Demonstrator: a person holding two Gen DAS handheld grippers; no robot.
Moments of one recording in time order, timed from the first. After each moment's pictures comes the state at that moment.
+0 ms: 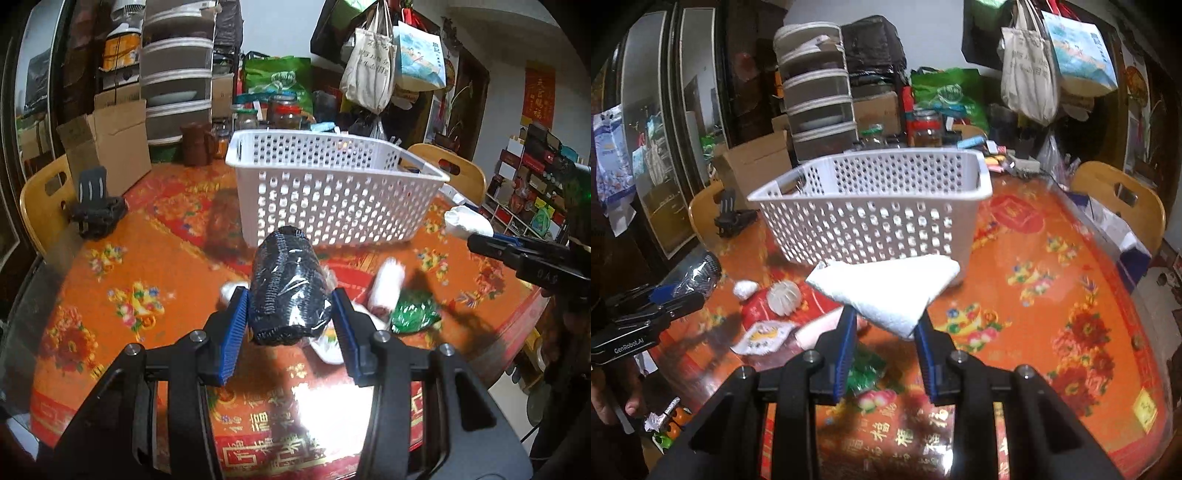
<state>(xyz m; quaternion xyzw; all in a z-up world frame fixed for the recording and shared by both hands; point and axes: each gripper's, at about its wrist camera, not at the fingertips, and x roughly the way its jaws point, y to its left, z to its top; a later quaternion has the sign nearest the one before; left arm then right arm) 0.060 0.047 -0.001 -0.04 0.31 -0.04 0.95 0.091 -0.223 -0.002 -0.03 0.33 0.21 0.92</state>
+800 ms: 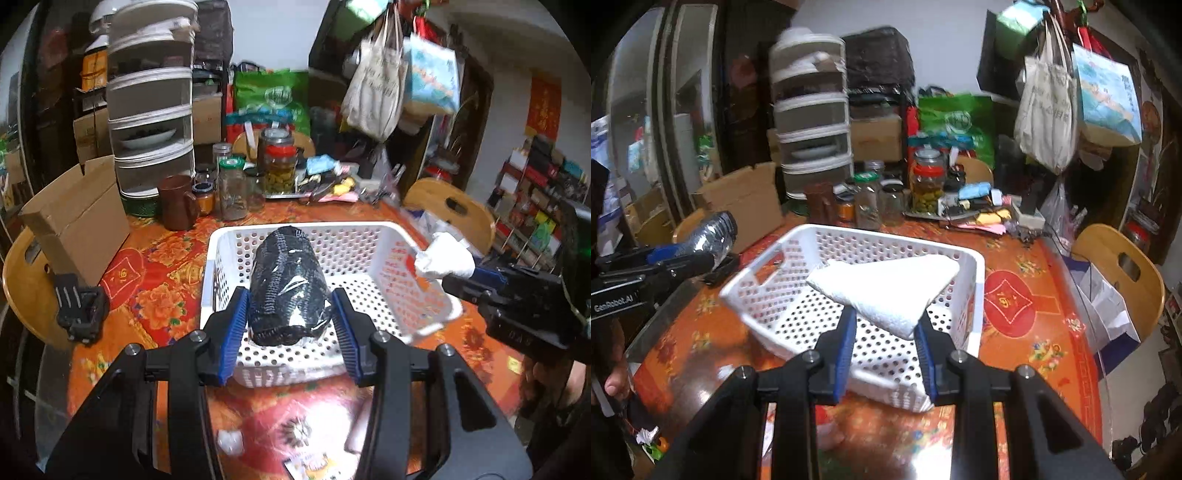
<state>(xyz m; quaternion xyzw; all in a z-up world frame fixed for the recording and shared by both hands) 0.237 0.033 0.139 -0.04 0.33 -0.05 0.94 0.212 -0.191 0.089 -0.07 0.32 0.20 0.92</state>
